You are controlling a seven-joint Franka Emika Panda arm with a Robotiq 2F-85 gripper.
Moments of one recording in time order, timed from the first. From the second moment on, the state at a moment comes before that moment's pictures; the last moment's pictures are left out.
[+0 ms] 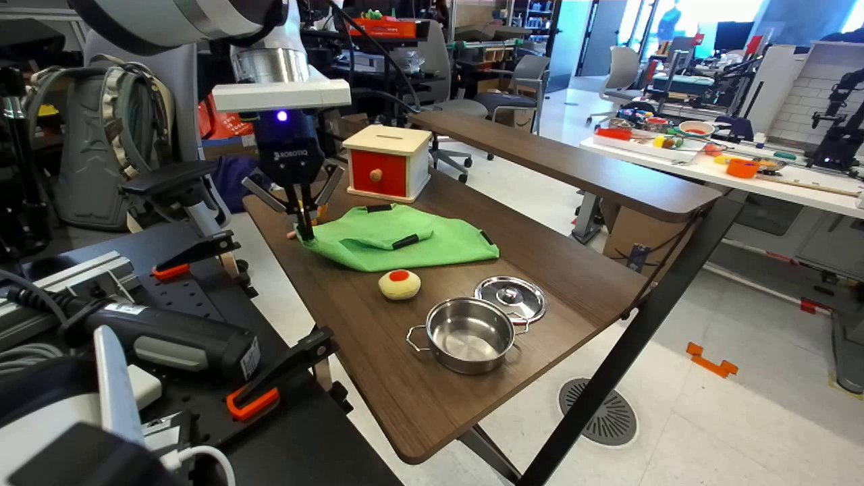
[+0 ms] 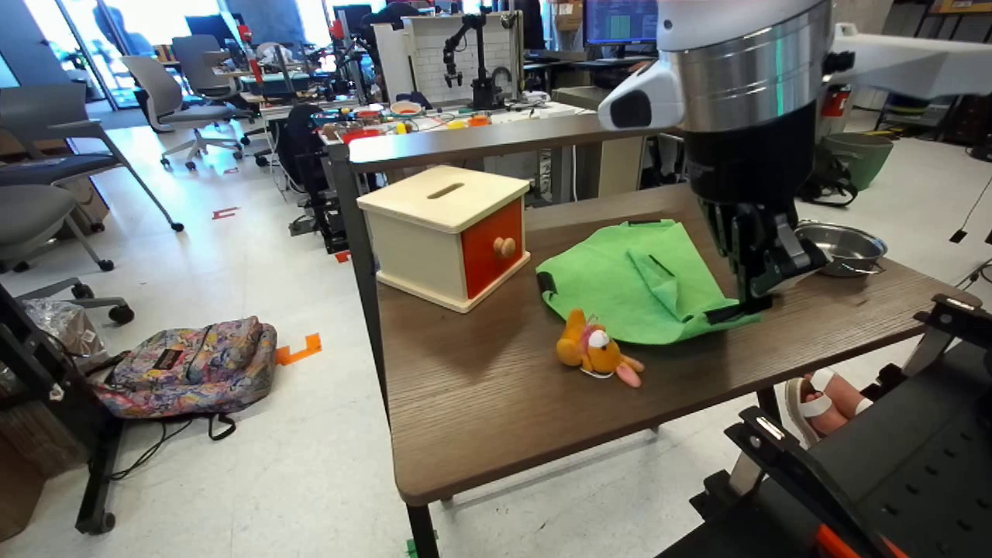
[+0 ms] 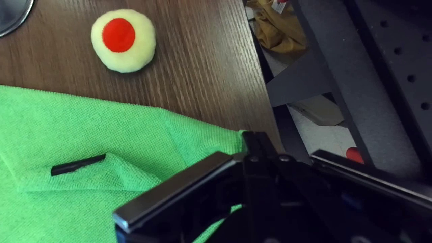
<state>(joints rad) 0.11 0.30 0.11 -2.43 -0.60 2.49 -0.46</state>
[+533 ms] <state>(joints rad) 0.09 0.39 0.10 -2.32 -0.58 2.37 -0.51</state>
